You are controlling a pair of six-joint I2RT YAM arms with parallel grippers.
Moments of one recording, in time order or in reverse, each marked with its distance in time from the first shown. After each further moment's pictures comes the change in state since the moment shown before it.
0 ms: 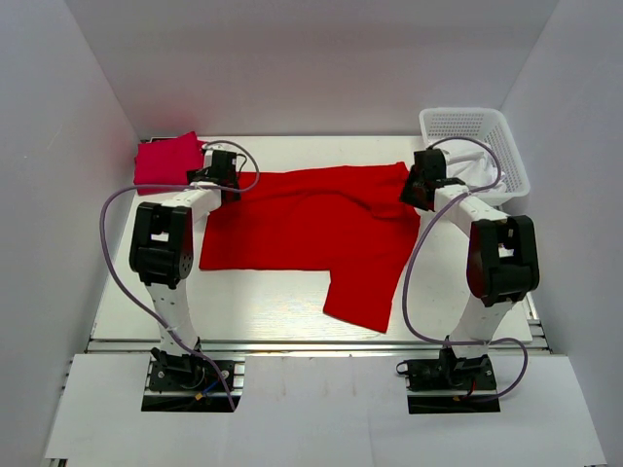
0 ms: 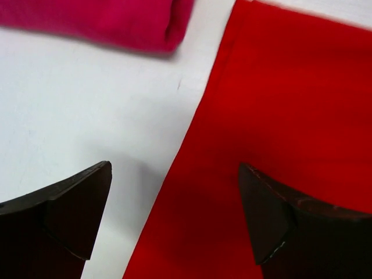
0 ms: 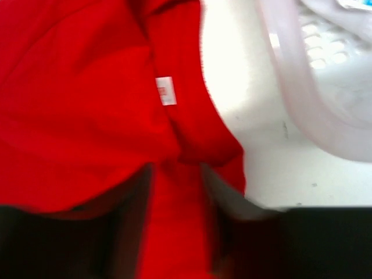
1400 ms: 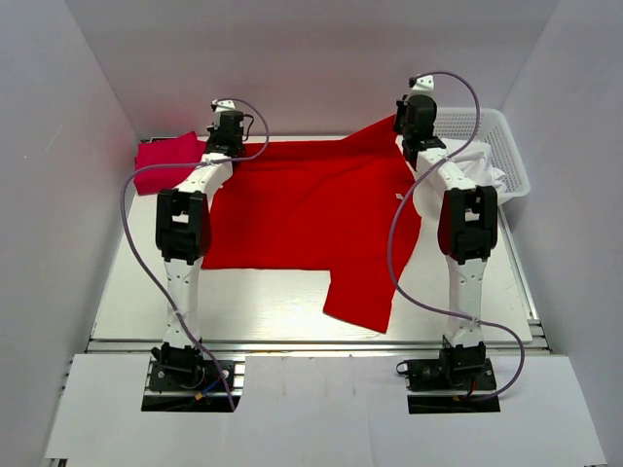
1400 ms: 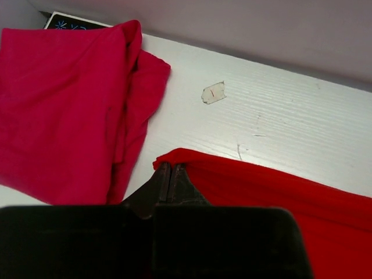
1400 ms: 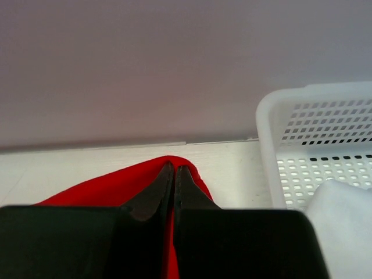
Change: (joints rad) left arm -0.019 0.333 0.599 0.054 -0.022 0.083; right arm -0.002 0.473 0.692 0.428 0.020 -0.344
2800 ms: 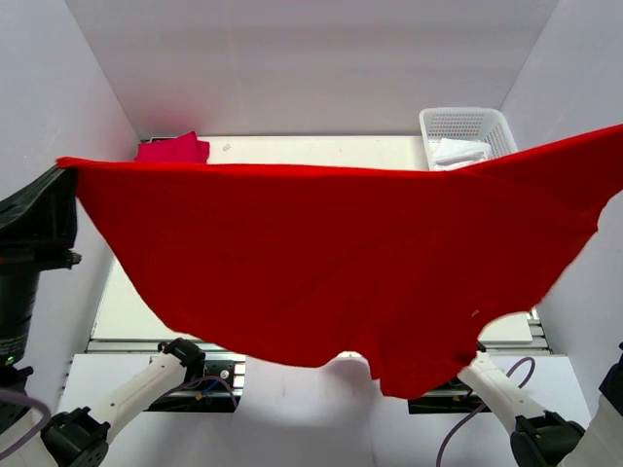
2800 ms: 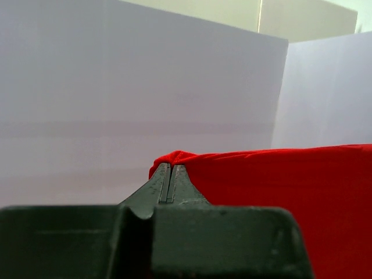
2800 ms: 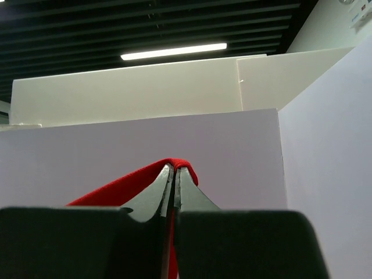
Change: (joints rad) left arm -0.346 -1.632 -0.116 -0.336 0.451 0.111; right arm 0.042 -1.466 0.017 -0.283 -0.079 -0.098
